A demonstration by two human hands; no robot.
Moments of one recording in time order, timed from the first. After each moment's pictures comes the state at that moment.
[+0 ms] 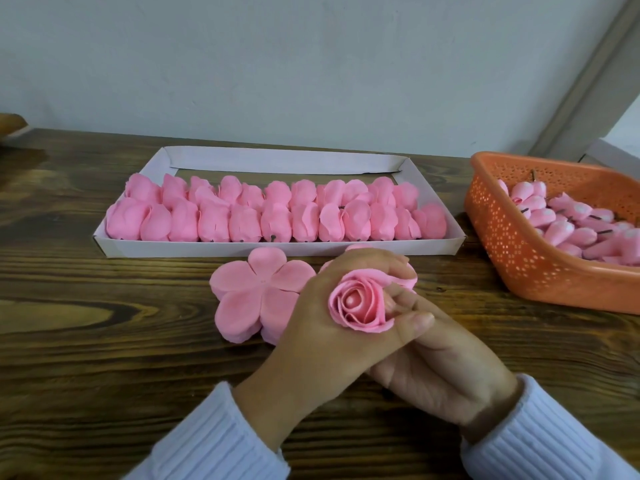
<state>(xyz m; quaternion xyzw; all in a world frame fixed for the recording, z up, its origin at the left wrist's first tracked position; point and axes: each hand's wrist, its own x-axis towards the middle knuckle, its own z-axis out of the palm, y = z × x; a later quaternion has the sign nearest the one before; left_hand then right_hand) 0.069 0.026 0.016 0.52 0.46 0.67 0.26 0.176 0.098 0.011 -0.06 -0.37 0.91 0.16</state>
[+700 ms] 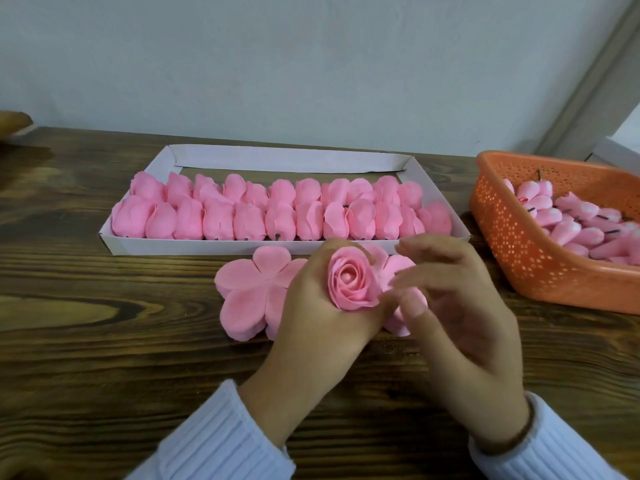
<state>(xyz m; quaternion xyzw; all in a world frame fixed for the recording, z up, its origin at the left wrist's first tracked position) 0.066 0.031 0.012 0.42 0.54 0.69 0.25 0.186 0.098 0.009 -0.09 -0.80 0.33 0.50</state>
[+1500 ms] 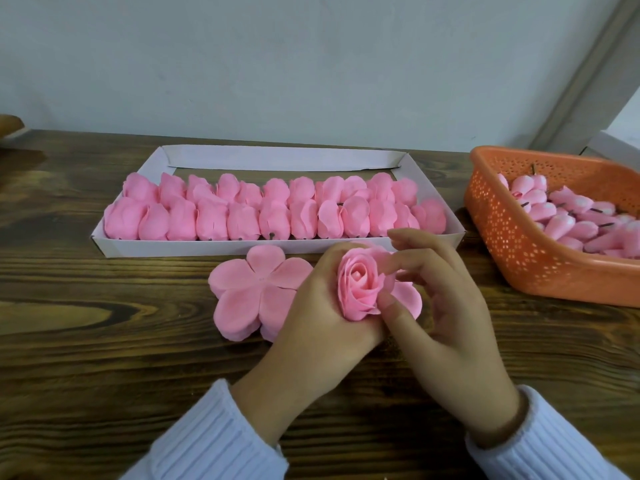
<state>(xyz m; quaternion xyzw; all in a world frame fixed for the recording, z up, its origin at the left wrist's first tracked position) 0.071 0.033 0.011 0.45 0.52 0.66 0.30 0.184 0.099 0.011 -0.19 -0.82 0.31 0.45</state>
